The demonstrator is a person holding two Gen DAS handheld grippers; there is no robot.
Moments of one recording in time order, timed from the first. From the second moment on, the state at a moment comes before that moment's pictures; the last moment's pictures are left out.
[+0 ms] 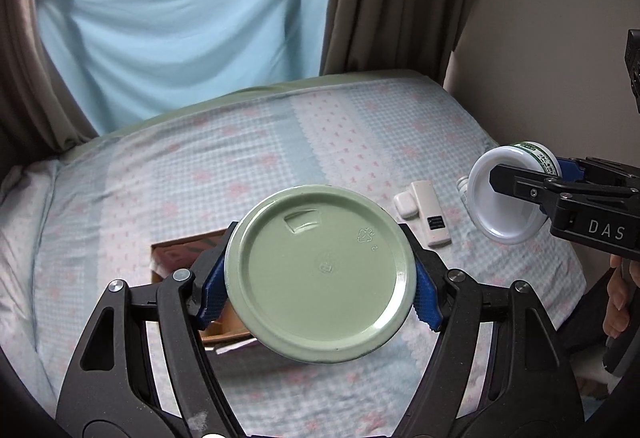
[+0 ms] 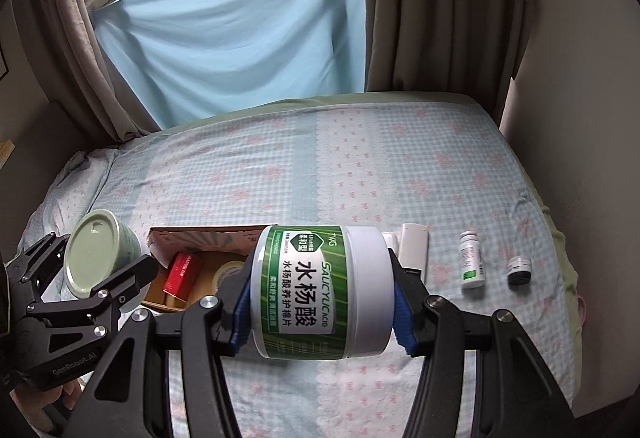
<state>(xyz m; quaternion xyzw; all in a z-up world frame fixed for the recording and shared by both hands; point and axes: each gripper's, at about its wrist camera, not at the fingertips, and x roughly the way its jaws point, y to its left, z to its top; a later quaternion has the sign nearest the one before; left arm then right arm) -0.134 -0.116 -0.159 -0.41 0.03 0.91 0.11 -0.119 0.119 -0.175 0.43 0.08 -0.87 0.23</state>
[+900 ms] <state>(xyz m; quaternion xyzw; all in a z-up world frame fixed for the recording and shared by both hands) -0.197 -0.265 -0.292 -0.53 -0.03 0.84 0.05 -0.158 -0.049 -0.270 0.52 0.17 -0.79 0.28</state>
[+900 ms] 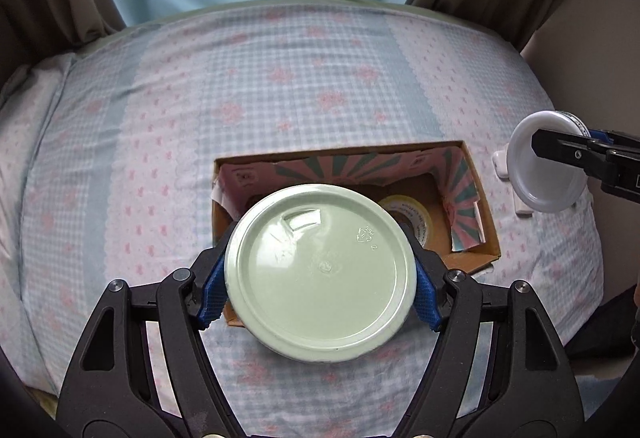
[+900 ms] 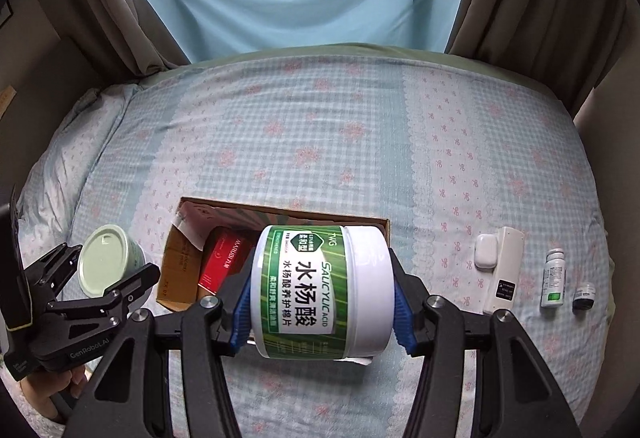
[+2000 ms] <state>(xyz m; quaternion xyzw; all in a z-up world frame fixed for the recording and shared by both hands) -0.253 -0.221 -0.388 -0.63 0.04 0.77 0.11 -0.232 -0.076 -0.413 0.65 0.19 -0.69 0.25</state>
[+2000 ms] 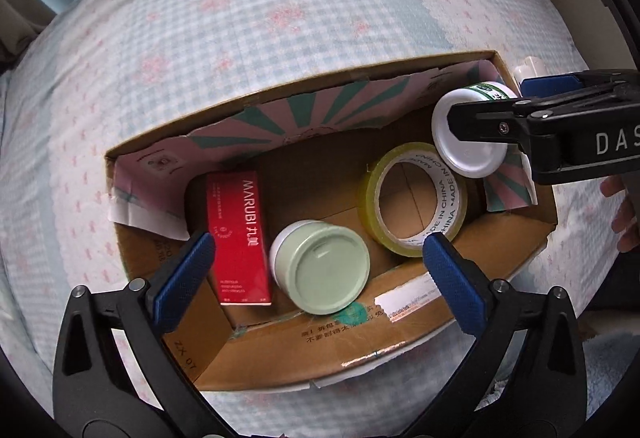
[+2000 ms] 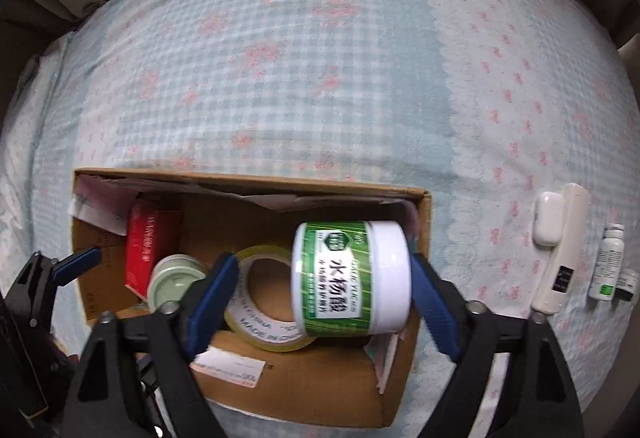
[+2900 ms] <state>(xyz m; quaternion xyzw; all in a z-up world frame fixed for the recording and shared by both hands) -0.183 -0.242 -0.297 -0.57 0.03 0.82 0.07 -0.163 -0.047 -0.308 0.56 0.20 -0.76 0.27</state>
